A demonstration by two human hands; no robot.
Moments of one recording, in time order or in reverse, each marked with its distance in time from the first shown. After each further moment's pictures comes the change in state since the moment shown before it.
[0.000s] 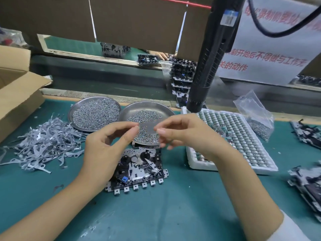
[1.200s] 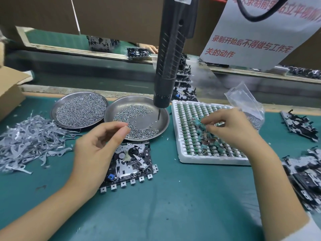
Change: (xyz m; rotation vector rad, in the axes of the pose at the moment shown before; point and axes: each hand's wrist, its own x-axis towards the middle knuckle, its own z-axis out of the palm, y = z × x) left_hand -0.012 -0.001 0.011 0.011 0.008 -0.083; right_hand -0.038 0.026 -0.083 -0.853 0.528 0.019
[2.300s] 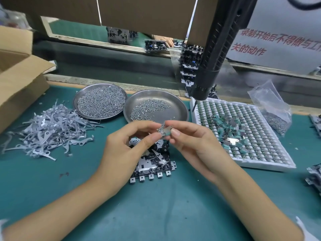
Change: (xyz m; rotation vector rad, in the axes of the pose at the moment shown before) left_hand -0.006 -0.001 0.002 0.011 -0.151 0.058; right_hand -0.030 -0.073 0.082 1.471 -0.424 0.147
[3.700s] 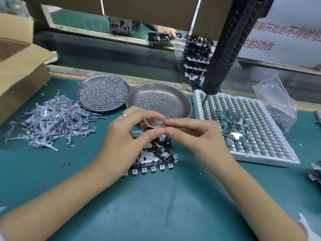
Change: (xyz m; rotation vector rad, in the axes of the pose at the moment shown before) left_hand 0.004 0.008 -0.008 0.283 -0.062 0.108; right_hand -0.007 0.002 0.003 -0.424 0.027 -0.218
